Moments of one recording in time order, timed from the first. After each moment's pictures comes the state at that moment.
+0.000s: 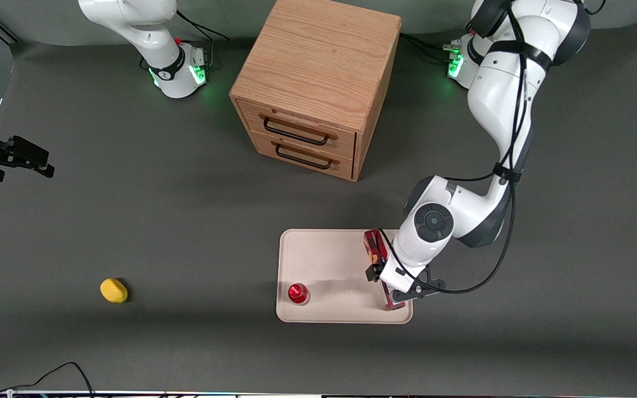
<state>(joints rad) -0.32 0.83 -0.19 -1.29 0.14 2.24 -0.77</state>
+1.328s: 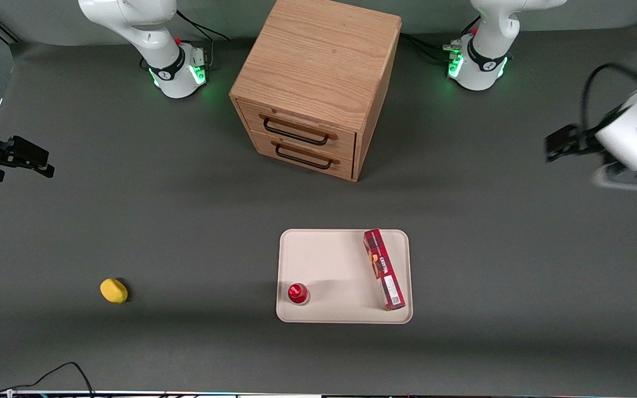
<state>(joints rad) 0.05 0.15 -0.17 -1.28 0.06 1.29 0.02</state>
